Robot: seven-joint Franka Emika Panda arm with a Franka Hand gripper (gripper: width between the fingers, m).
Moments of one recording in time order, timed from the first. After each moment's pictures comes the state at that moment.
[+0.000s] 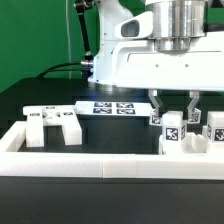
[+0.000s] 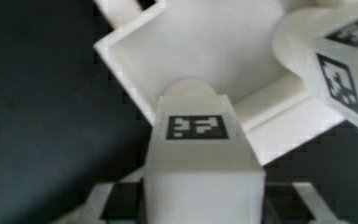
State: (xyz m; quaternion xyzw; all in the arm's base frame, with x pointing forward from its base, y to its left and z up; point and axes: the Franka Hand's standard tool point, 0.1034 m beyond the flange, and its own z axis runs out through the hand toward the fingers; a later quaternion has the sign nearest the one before) arm 0.630 0.056 0.083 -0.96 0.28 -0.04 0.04
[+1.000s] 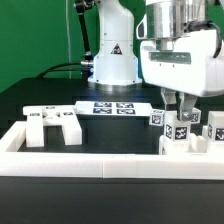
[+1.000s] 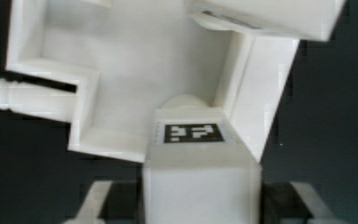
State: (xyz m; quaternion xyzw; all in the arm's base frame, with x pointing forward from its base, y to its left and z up) arm 0.630 0.061 0.084 -0.77 0.63 -0.01 0.07
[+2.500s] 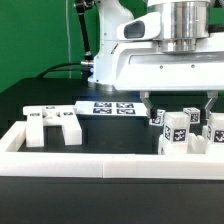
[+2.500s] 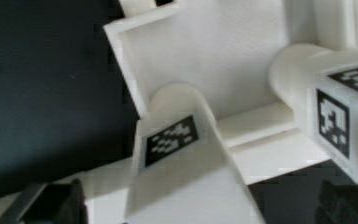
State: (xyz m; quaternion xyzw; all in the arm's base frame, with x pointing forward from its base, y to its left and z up) arm 0.629 0.061 0.081 -0.99 0.14 -0.05 0.04
